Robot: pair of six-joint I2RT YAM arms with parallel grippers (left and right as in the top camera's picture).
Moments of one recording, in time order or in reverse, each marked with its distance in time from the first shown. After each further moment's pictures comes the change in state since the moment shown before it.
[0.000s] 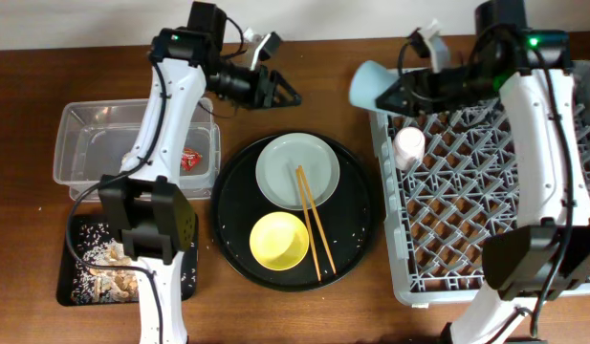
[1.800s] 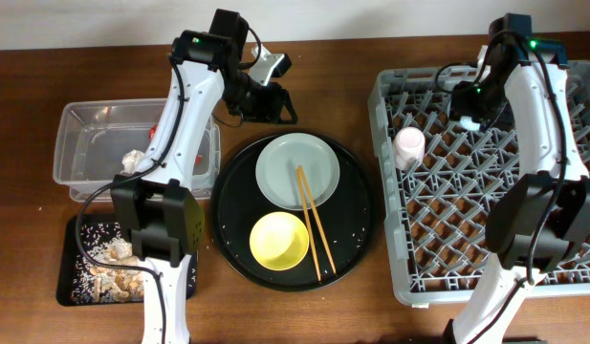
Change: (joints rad) left arm -0.065 0.000 0.000 -0.061 -0.304 0.000; right arm -0.113 0.188 -0.047 0.139 0.760 0.301
